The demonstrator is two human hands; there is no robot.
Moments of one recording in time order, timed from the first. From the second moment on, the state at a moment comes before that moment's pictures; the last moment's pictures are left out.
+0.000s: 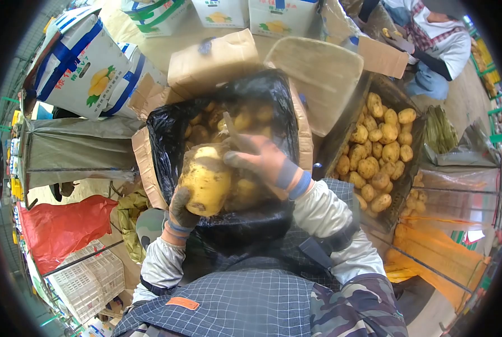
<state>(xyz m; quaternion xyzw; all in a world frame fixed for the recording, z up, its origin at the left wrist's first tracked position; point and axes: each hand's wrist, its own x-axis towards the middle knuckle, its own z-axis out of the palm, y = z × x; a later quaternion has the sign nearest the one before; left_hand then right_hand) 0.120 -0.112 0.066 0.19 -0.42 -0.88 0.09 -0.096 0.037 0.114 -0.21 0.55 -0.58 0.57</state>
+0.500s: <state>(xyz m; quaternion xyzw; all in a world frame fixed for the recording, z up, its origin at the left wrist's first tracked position) 0.113 -0.111 0.063 0.15 -0.18 -0.97 0.05 -0.071 0.023 0.092 -0.25 0.58 -0.60 0.49</state>
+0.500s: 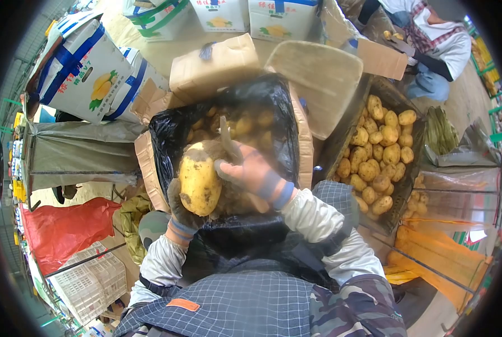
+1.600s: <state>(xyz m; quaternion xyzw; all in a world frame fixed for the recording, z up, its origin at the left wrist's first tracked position) 0.012 -0.192 -0.022 0.29 -0.86 -0.41 -0.06 -0.376 0.122 -0.180 0.20 0.66 -0.66 0.32</state>
